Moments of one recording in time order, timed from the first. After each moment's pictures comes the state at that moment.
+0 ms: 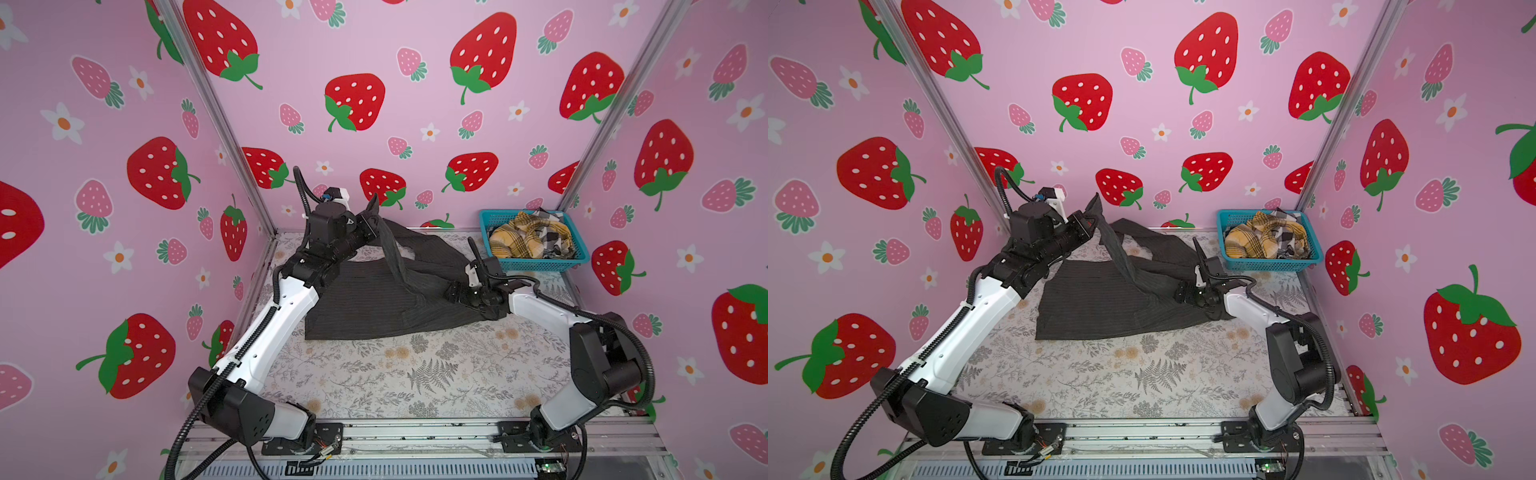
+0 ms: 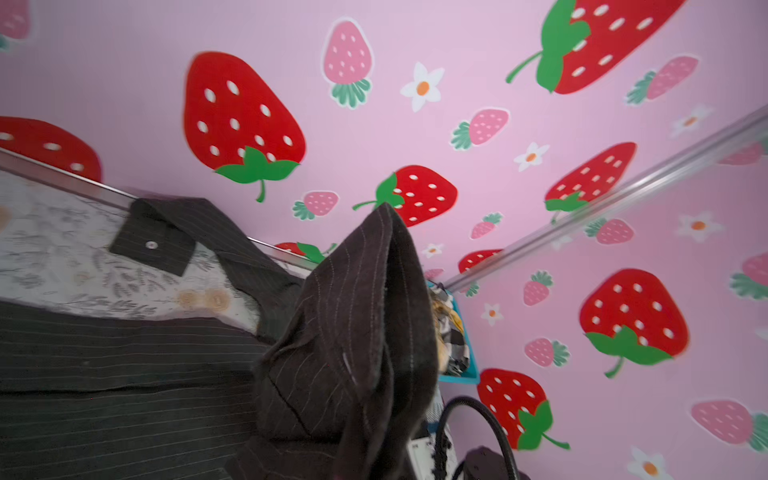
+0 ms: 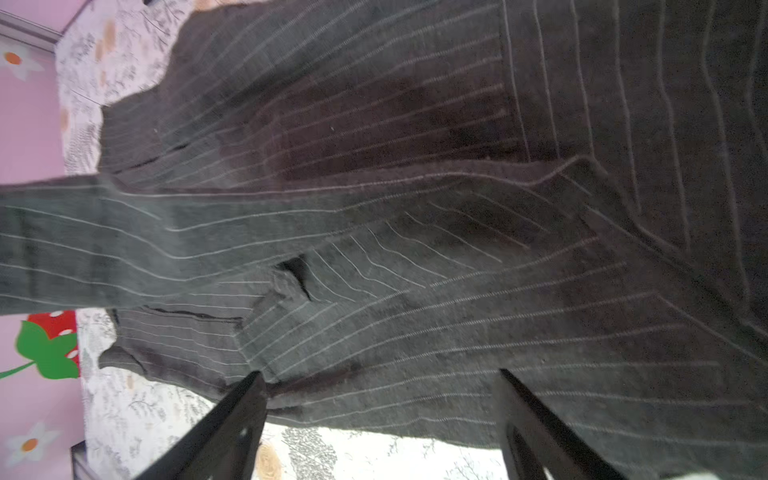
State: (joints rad) left arm -0.37 1.42 1.46 -0.25 0.19 -0.75; right arm 0.46 1.63 1.06 -0.34 -0.28 0.57
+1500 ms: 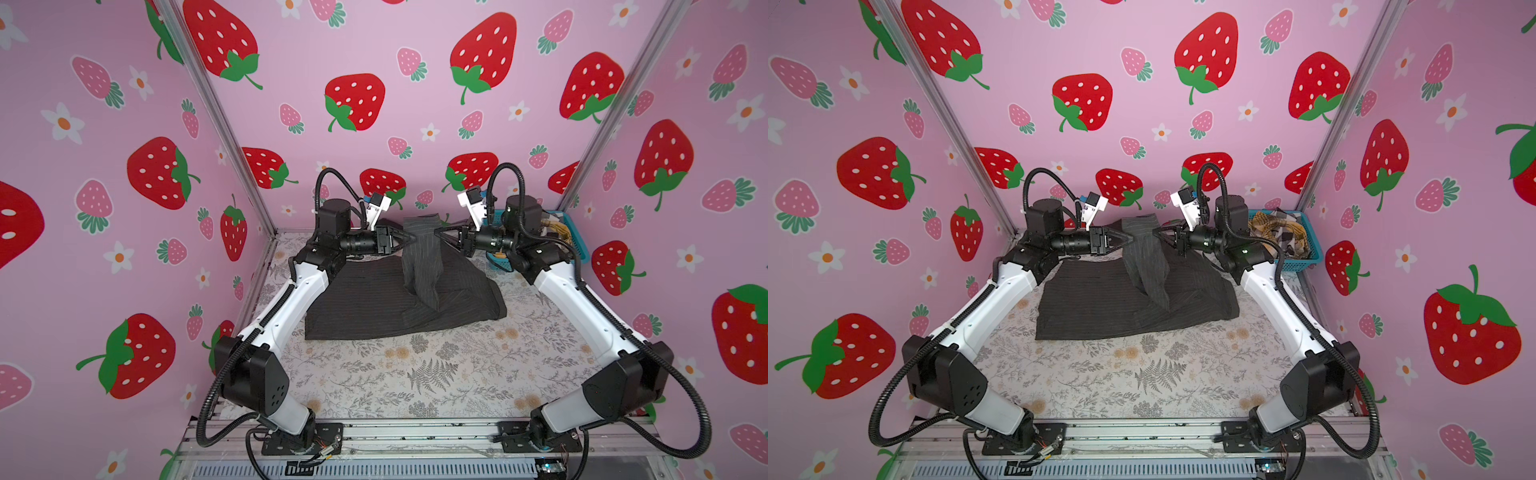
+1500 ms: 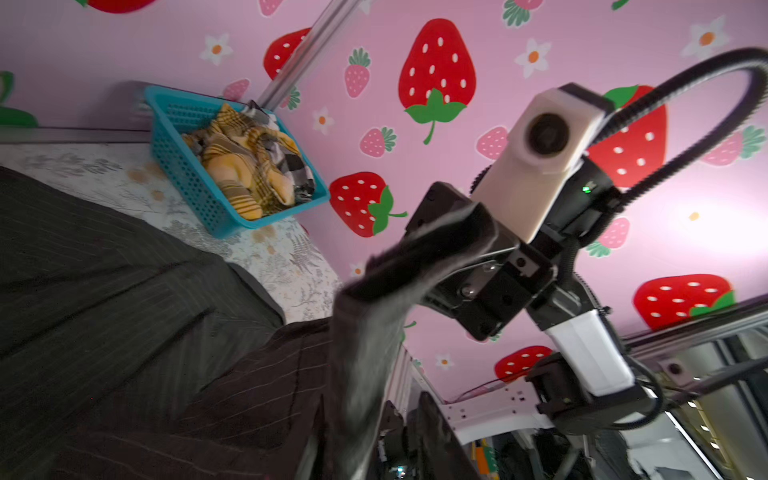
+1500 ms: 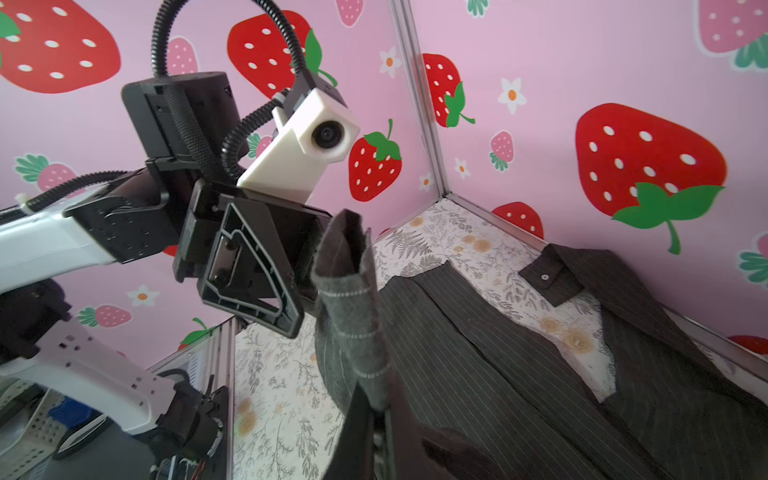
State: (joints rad) left arm -0.32 1.57 1.49 -0.20 0.96 -0.60; right arm 0.46 1.52 1.53 -0.24 -0.79 0.13
